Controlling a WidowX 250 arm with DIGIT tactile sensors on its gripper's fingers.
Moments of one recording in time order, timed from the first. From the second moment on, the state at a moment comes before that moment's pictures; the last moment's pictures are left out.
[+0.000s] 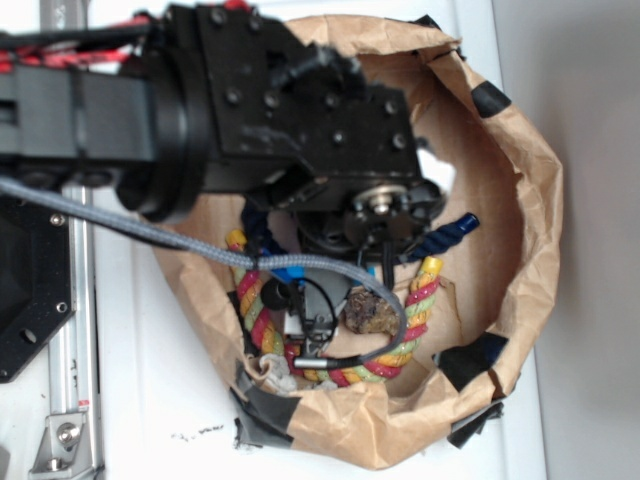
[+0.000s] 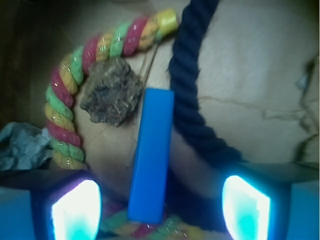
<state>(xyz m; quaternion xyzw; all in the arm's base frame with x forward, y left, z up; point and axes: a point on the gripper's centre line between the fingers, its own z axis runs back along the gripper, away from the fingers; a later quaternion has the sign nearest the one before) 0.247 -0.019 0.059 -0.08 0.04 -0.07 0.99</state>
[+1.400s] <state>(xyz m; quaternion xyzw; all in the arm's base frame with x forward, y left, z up) 0.264 0.016 0.158 -0.02 -0.02 -0.05 1.00</state>
